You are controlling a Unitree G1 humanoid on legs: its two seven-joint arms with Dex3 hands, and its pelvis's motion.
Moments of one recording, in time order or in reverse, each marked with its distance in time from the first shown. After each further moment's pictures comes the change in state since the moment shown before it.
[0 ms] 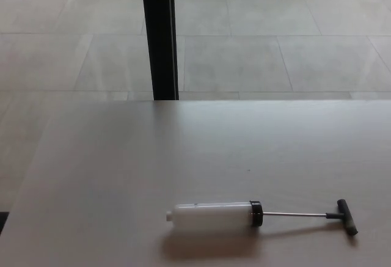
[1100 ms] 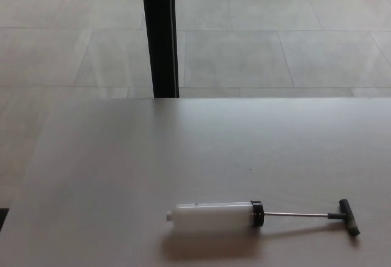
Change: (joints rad) left_arm -0.404 0.062 0.111 -0.654 -0.140 -0.073 -0.044; right_arm -0.219 -0.139 -0.179 -0.491 0.204 0.024 0.071
